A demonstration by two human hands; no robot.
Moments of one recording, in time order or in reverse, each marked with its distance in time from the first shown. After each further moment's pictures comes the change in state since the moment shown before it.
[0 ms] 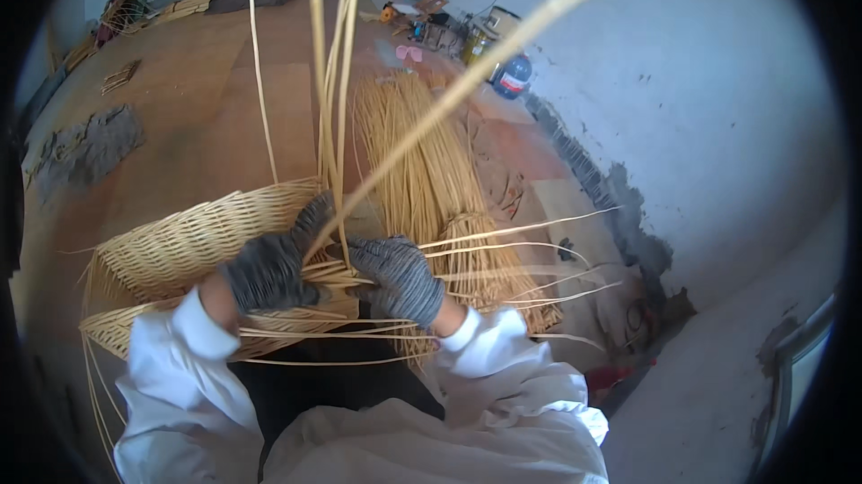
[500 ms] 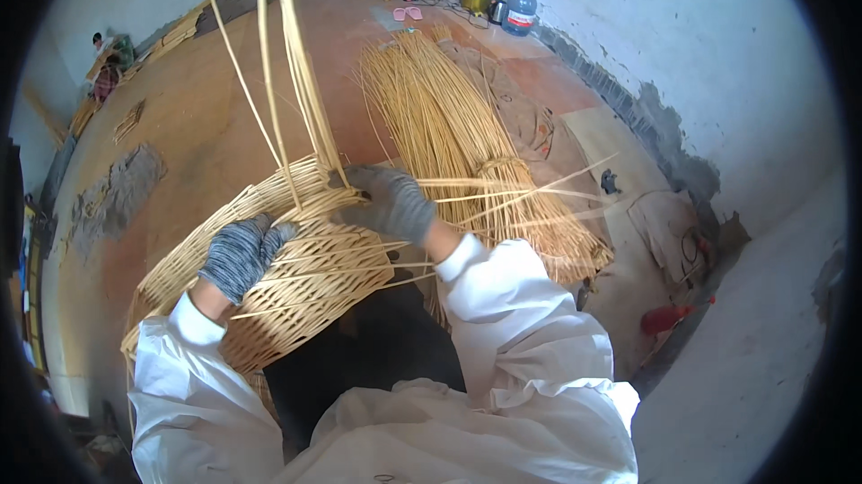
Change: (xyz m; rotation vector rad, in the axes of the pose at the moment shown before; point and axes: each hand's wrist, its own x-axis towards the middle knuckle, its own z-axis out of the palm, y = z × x) left_hand -0.007 -0.005 -0.018 0.614 -0.209 -0.328; right_hand 0.029 0.031 0.009 0.454 0.241 0.259
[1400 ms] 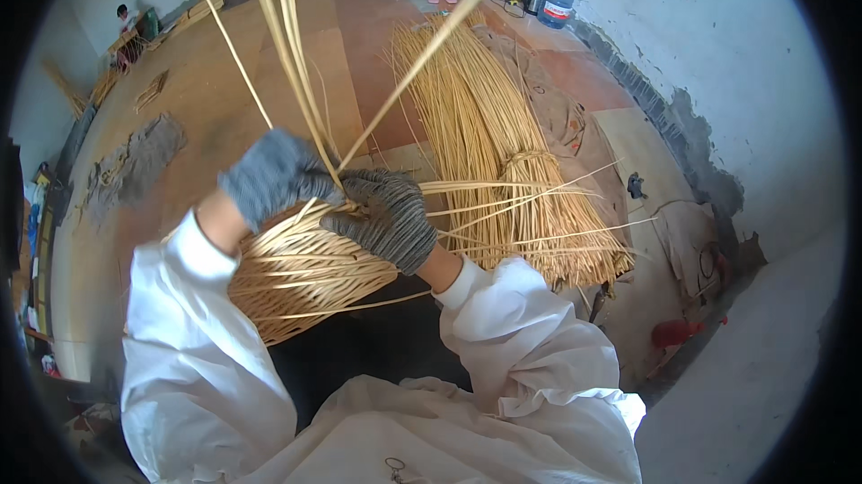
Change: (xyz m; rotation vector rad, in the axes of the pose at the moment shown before) left_hand 0.072 0.025 -0.034 -0.195 0.070 0.339; right_hand -0.010 -0.004 0.030 -0.127 0.220 -0.226
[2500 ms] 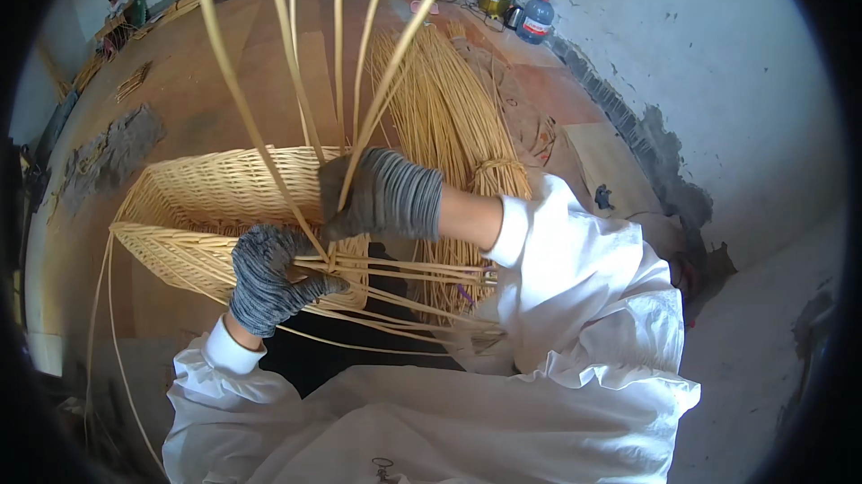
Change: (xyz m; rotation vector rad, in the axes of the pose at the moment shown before) left_hand -0.128 0.050 0.075 -0.029 0.585 0.030; right_hand 0.050 -0.076 -0.065 0.096 -0.778 0.028
